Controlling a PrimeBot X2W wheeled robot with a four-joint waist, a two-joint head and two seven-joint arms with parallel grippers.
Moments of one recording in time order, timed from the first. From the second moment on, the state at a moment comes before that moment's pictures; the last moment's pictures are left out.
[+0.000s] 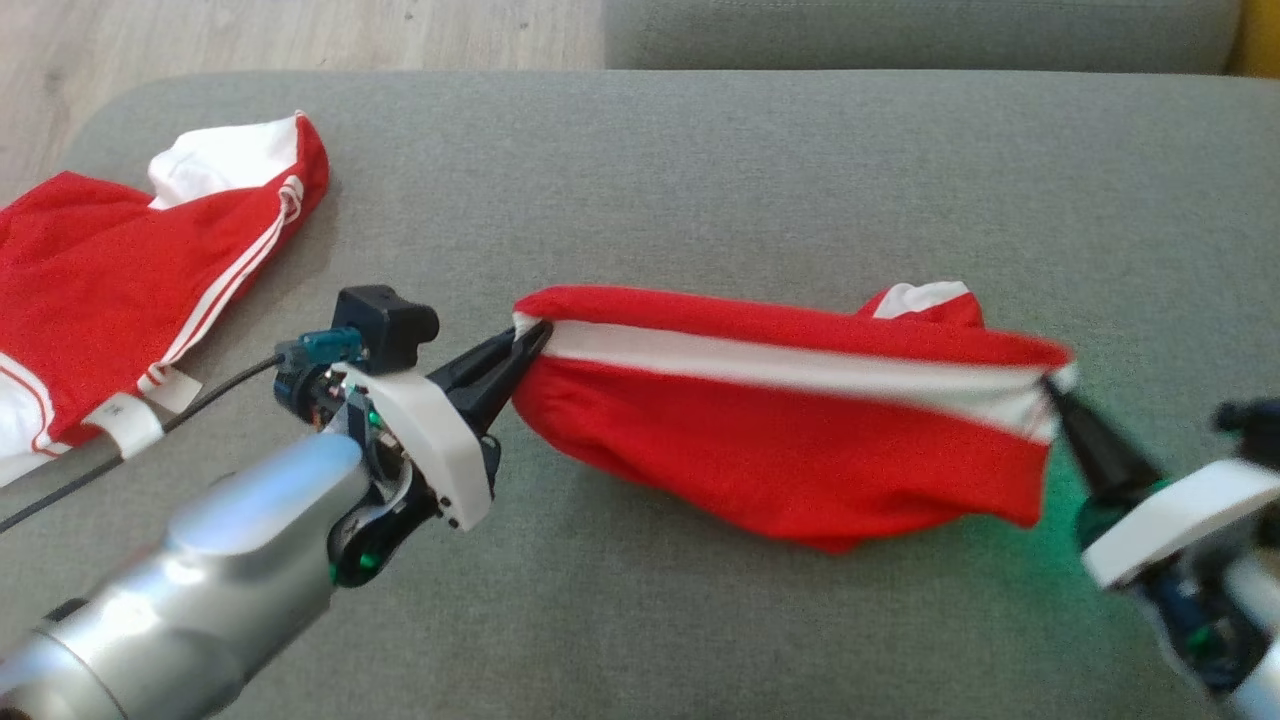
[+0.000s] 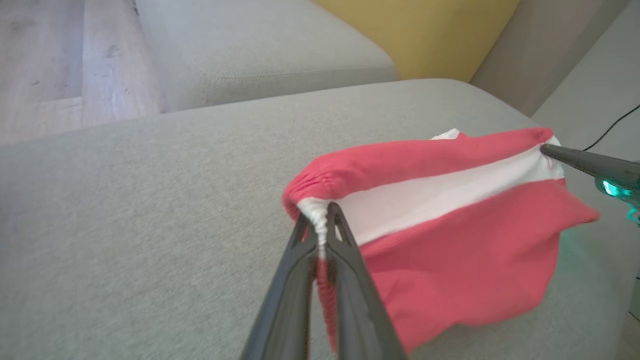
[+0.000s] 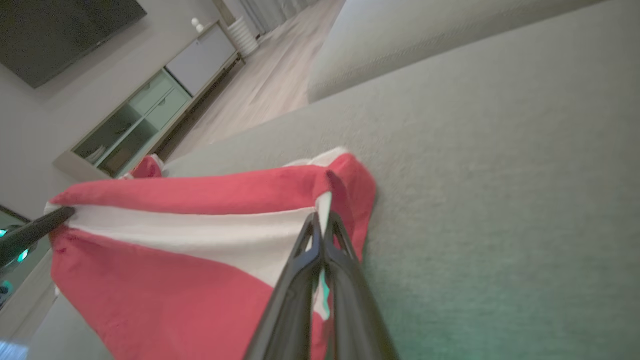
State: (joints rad) left arm -0.85 0.48 -1.32 0.46 -1.16 -0.13 -0.07; right arm -0.24 -0.61 0.61 0.32 1.11 0.13 -0.13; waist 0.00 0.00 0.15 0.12
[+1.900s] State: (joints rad) left arm -0.41 0.27 -1.06 0.18 -0.72 -0.03 -0.23; right arm 0.21 -0.64 -0.15 -0.10 0.95 0.13 -0.10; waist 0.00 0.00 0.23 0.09
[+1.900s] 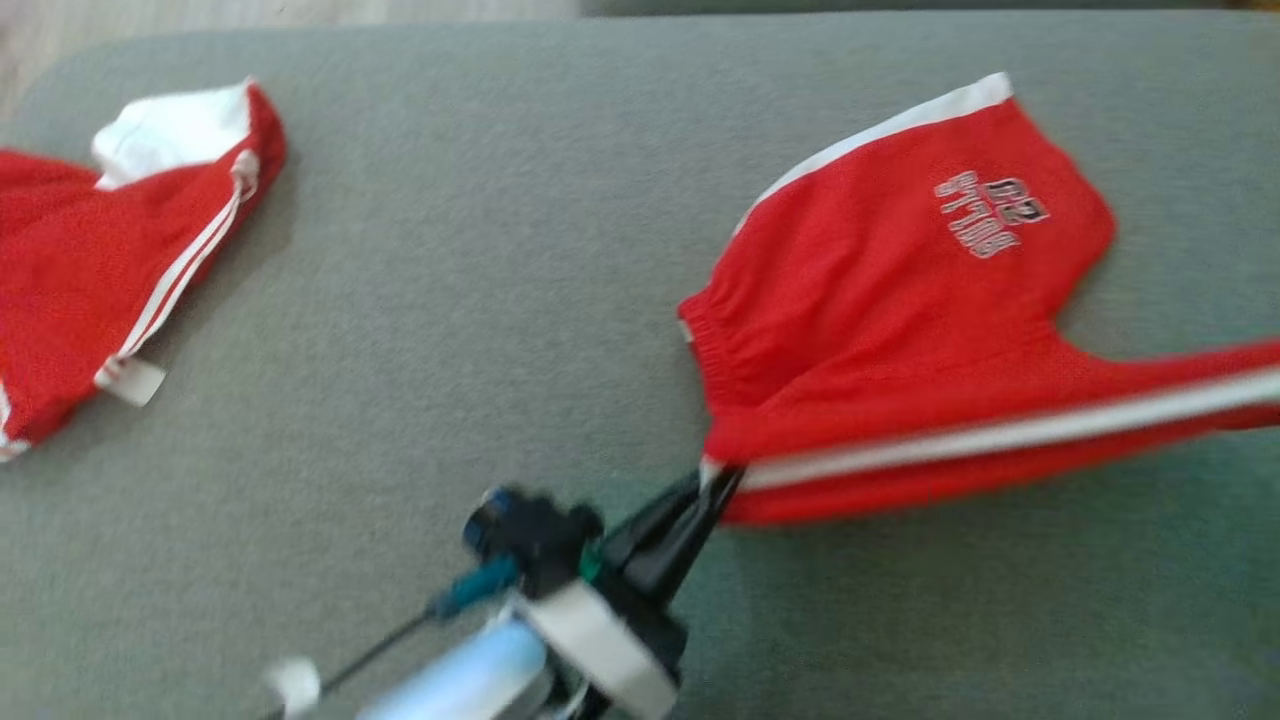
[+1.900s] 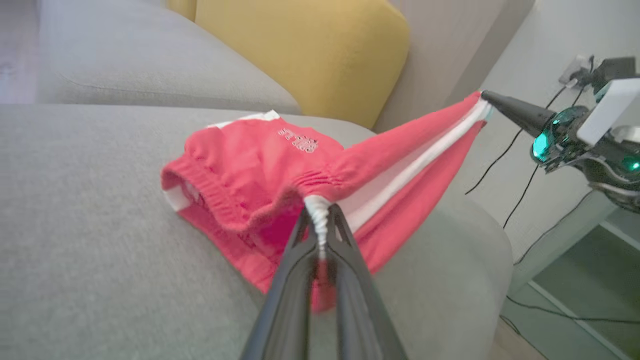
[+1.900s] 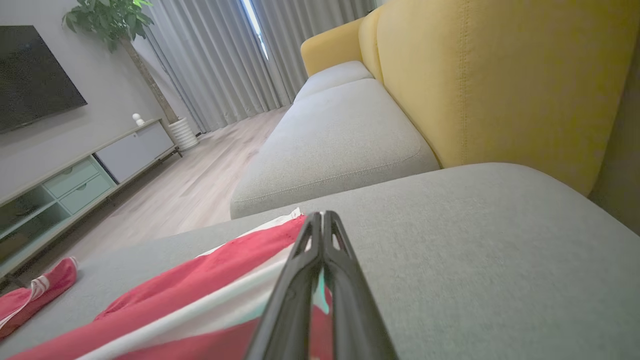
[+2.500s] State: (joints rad) left arm -0.70 0.06 -0.99 0.51 -0.83 -0.10 -0.21; right arm -0.35 -0.68 0.04 0.17 0.84 0.13 0.08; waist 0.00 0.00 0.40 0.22
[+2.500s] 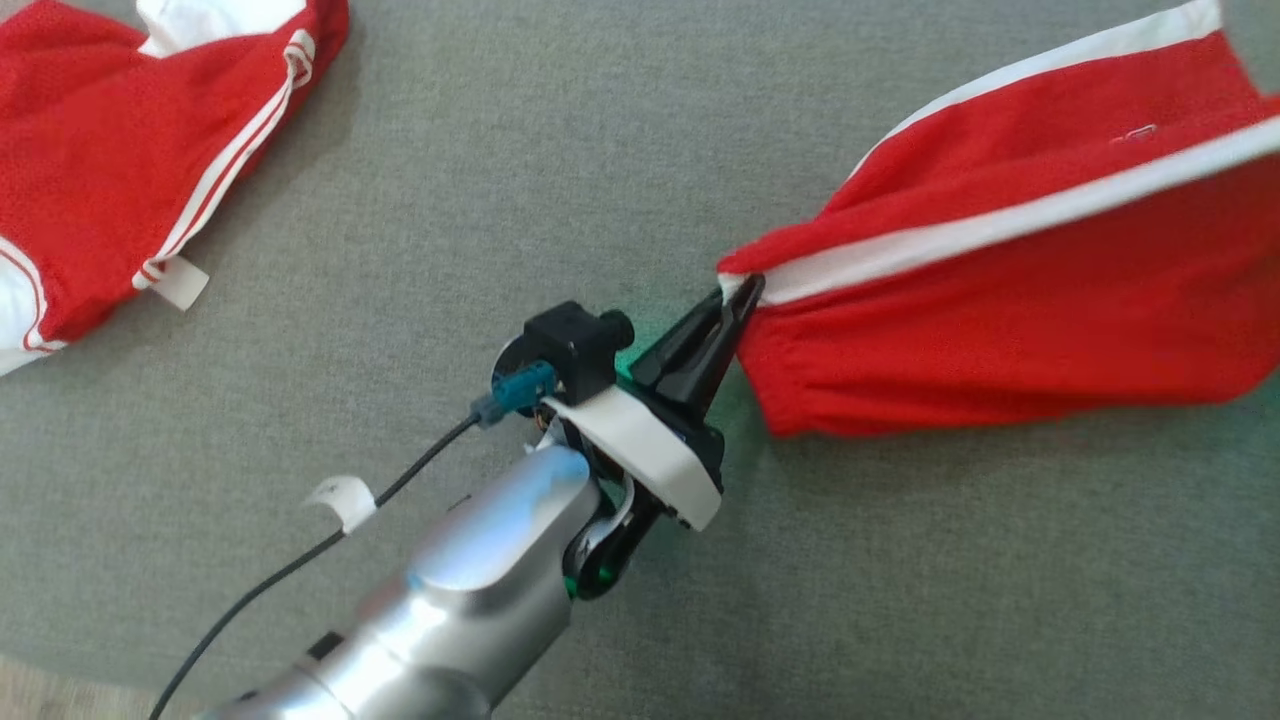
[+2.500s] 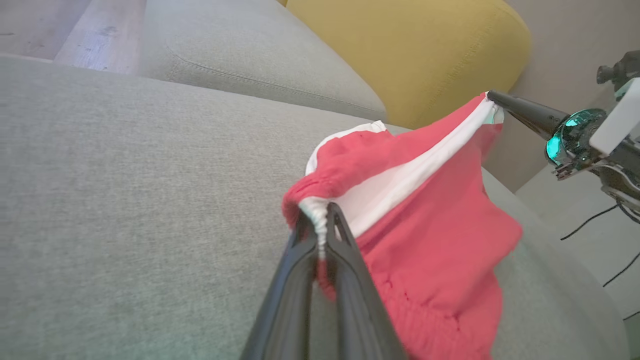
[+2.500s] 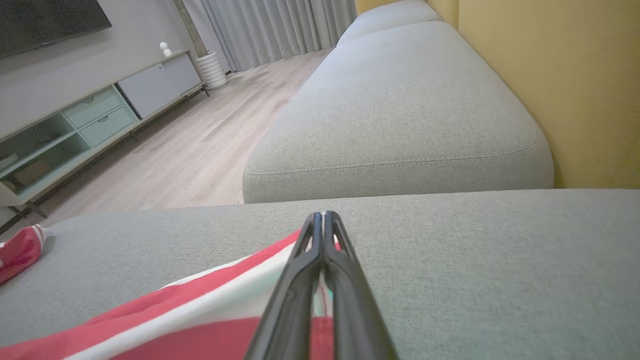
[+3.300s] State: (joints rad) left arm -0.79 0.04 -0.90 0.46 -0.85 -0.07 -0.25; right arm -0.76 -0.73 0.40 0.52 0.90 0.13 -0.08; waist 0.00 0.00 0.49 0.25
